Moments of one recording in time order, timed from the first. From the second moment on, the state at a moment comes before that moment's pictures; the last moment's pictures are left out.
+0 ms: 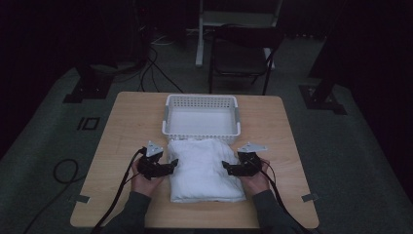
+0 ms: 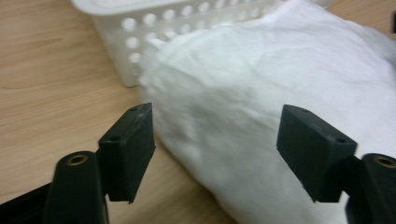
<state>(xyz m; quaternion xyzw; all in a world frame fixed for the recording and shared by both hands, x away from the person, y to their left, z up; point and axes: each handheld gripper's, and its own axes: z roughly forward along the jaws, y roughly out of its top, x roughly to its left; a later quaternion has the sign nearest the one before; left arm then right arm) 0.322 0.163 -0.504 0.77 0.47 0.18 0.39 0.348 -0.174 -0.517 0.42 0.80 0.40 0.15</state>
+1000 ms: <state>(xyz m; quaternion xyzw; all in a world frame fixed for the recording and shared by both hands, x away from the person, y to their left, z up) 0.329 0.146 -0.546 0.80 0.48 0.13 0.35 0.364 -0.152 -0.548 0.45 0.81 0.34 0.15</state>
